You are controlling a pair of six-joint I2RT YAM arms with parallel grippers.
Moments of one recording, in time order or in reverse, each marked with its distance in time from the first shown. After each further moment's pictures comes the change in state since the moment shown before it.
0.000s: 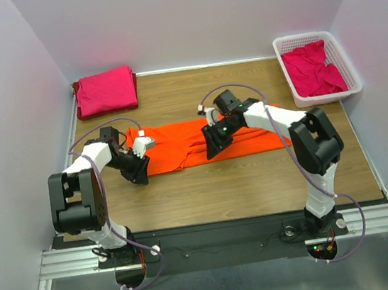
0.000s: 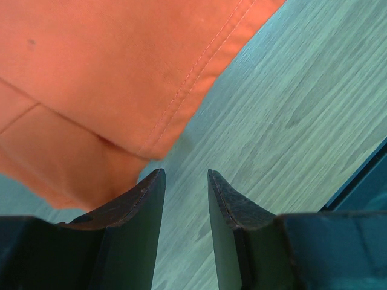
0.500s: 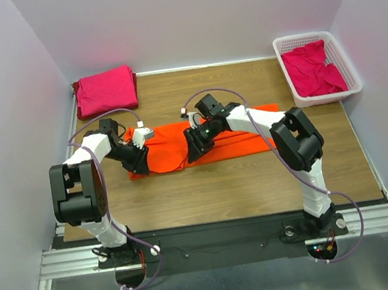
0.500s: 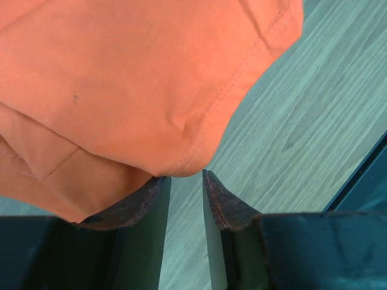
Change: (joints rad) left arm 0.000 0.117 0.121 -0.026 0.072 -0.011; right arm 0.125 0.172 0.127 0.096 -0.095 0.174
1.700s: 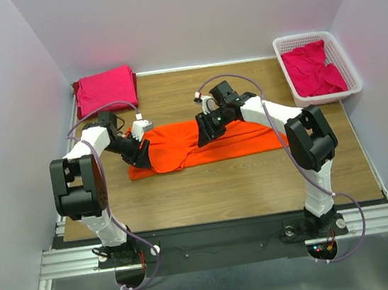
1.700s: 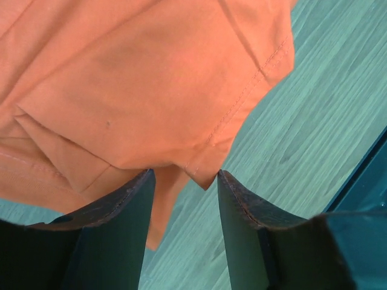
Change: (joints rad) left arm 0.000 0.045 0.111 -0.039 0.037 -0.011; right arm -0.108 -0.076 -0.008 0.013 0.093 -0.048
